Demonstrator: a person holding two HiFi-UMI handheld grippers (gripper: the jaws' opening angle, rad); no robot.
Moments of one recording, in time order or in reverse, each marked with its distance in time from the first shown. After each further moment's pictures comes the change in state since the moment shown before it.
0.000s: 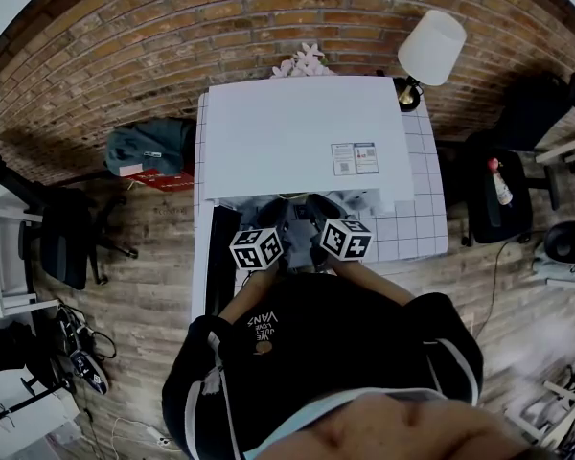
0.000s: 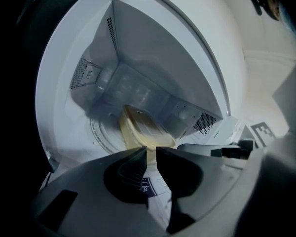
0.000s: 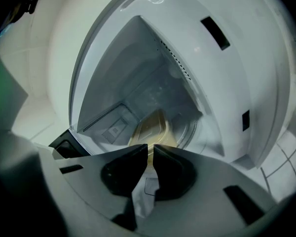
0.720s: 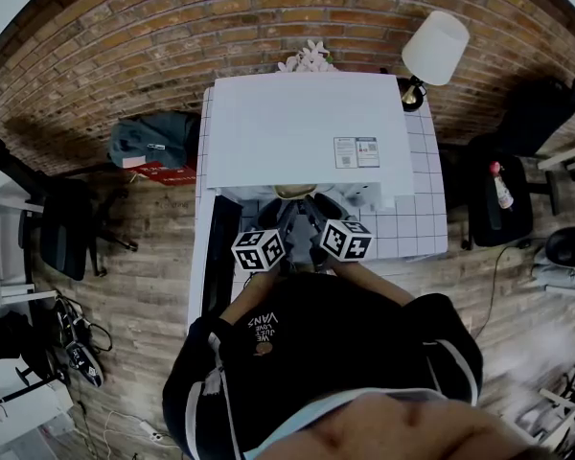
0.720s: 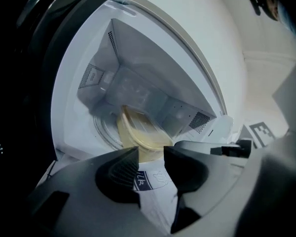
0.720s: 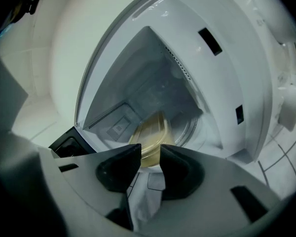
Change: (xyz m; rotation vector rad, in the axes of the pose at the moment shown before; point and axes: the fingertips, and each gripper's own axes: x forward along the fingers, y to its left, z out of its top) left arm -0.015 -0.011 -0.010 -0.009 -0.020 0.012; right arm -0.012 0.007 -0.008 -0.011 -0.002 0.015
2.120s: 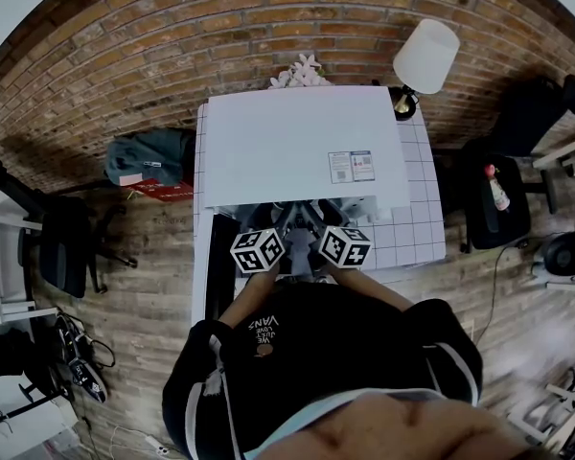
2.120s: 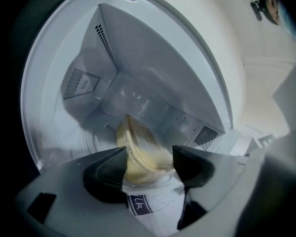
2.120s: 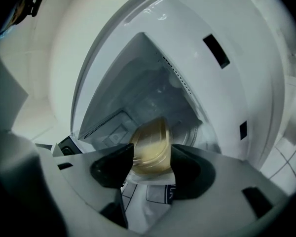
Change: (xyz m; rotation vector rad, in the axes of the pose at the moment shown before) left arm 0.025 0.002 0.038 -0.015 -0.086 -0.014; right arm 0.007 -0.005 0.023 0.017 -0.073 -0.017
